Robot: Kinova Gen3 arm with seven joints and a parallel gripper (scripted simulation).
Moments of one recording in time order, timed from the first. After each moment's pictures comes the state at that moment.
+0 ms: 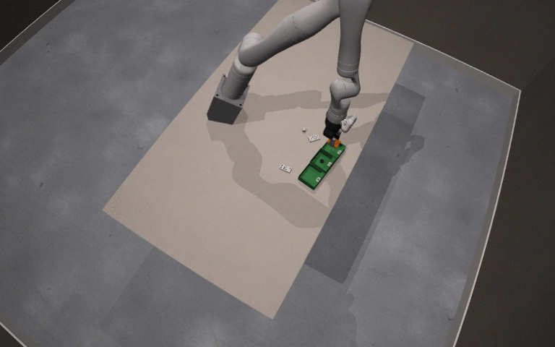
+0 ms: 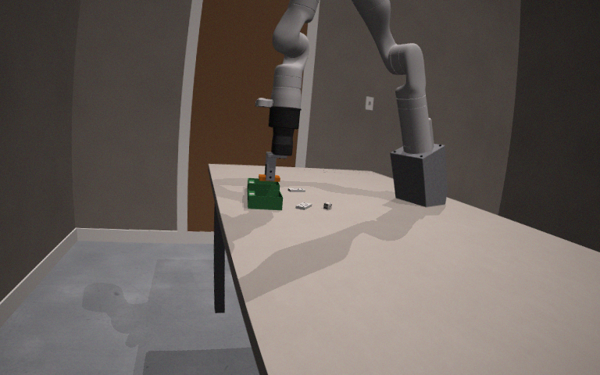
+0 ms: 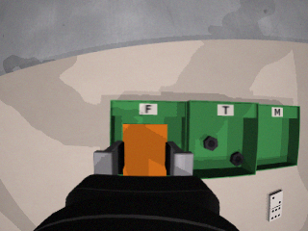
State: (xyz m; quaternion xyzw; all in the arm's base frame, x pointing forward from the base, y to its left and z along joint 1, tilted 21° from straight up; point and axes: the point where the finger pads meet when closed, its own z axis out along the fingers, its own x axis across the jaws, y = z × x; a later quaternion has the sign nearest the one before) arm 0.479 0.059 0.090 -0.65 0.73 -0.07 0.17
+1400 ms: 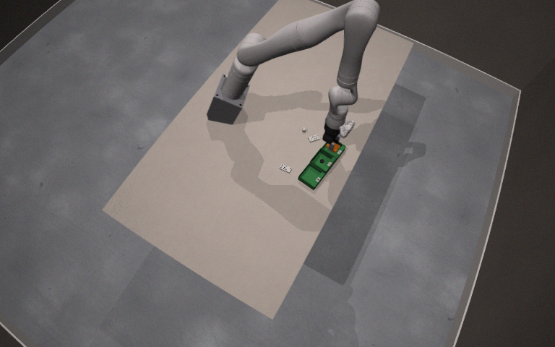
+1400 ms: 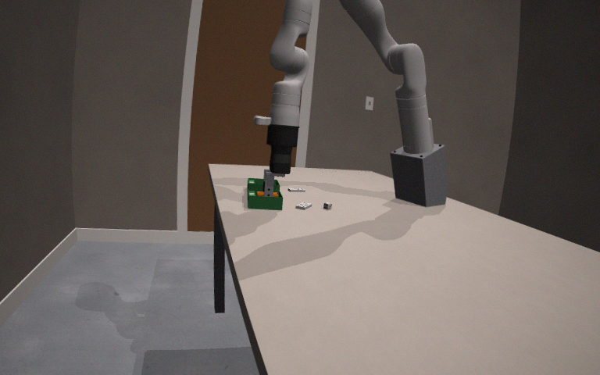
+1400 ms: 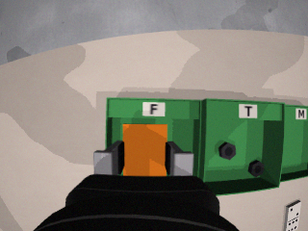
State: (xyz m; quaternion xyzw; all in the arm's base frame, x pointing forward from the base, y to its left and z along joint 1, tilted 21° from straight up) arm 0.496 0.068 0.051 -0.65 0.73 -0.08 0.17
